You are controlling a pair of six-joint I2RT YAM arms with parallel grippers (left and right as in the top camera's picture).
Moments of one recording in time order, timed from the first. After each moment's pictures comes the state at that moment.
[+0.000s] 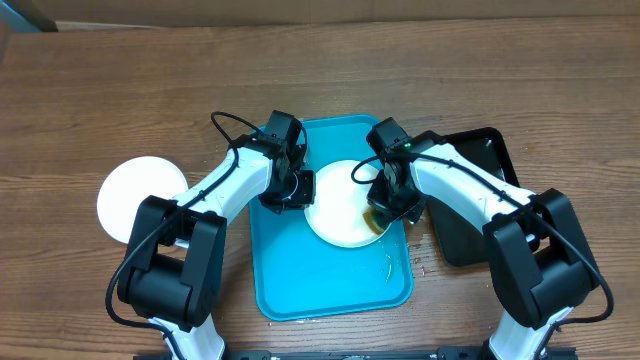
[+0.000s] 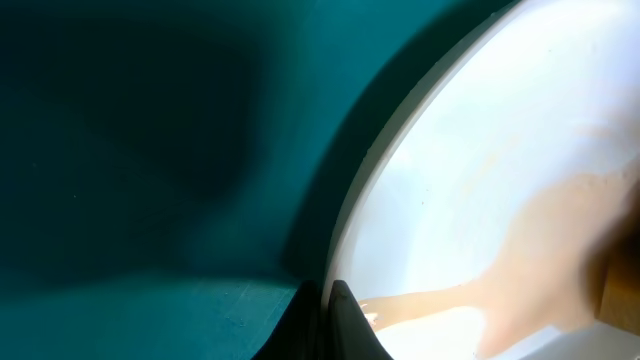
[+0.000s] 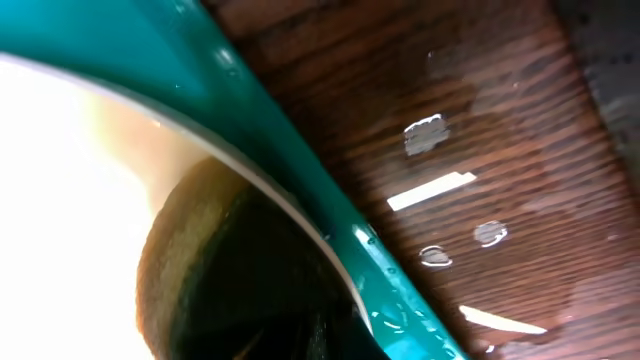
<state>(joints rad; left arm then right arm) -0.33 1.89 1.17 -0.73 0.27 -0.32 0.49 1.91 1.24 -0.92 -0.08 0.96</state>
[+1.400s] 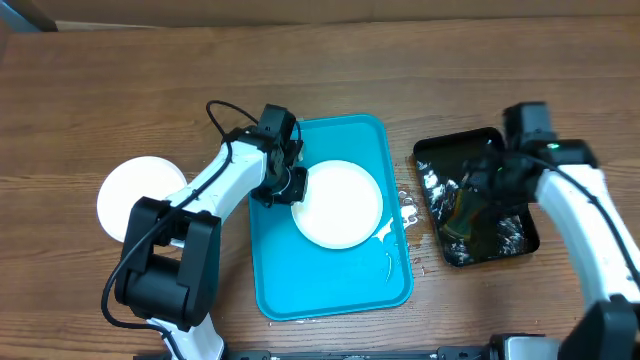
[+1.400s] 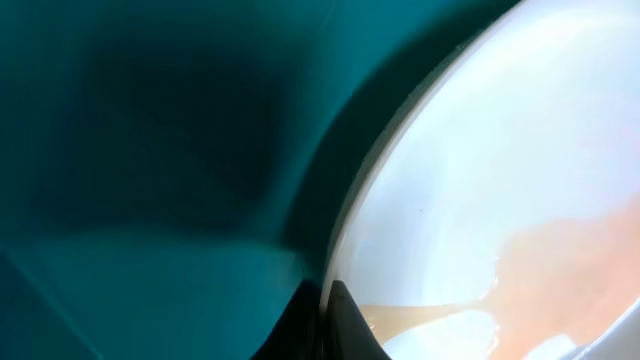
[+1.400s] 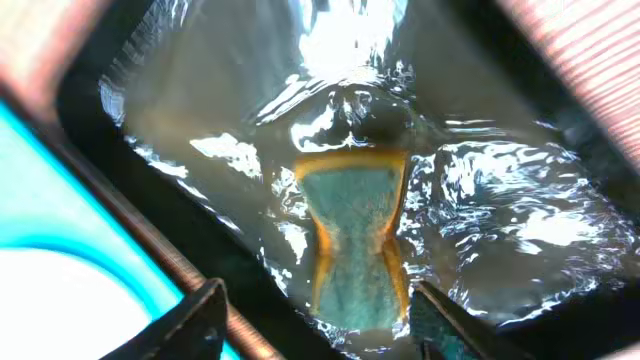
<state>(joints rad) -0.31 1.88 1.24 -0.82 0.19 -0.16 -0.02 1.49 1.14 -0.98 -0.09 0.58</state>
